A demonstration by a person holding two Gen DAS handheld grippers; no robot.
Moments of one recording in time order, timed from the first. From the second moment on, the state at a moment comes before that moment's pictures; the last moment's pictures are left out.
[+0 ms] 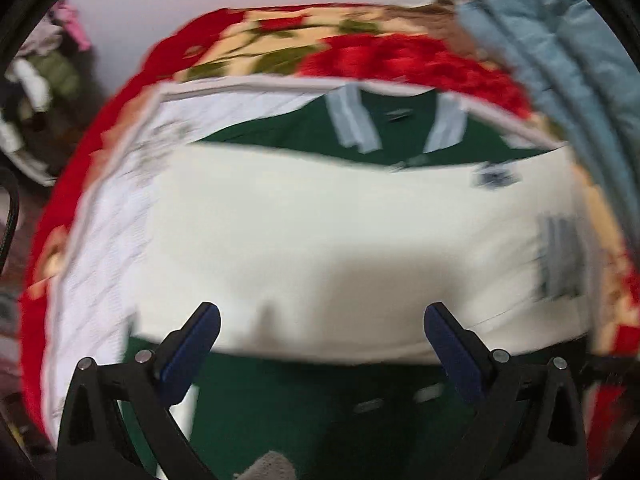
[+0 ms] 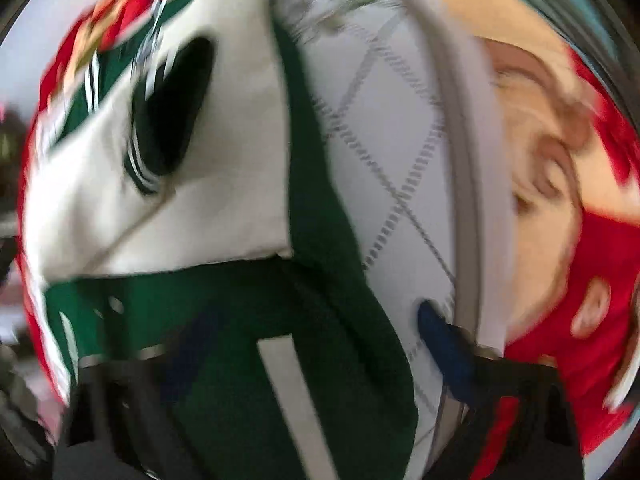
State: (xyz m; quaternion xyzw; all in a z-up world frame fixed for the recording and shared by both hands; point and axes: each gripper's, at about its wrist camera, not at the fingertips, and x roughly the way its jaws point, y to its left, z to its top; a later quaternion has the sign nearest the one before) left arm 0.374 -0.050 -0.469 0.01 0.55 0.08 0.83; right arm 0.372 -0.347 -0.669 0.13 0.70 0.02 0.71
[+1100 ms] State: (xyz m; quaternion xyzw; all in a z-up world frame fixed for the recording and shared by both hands) left arm 0.387 0.136 -0.564 0.08 0.59 0.31 0.74; right arm 0.396 -0.349 -0.677 0.21 0.69 -0.03 0.69
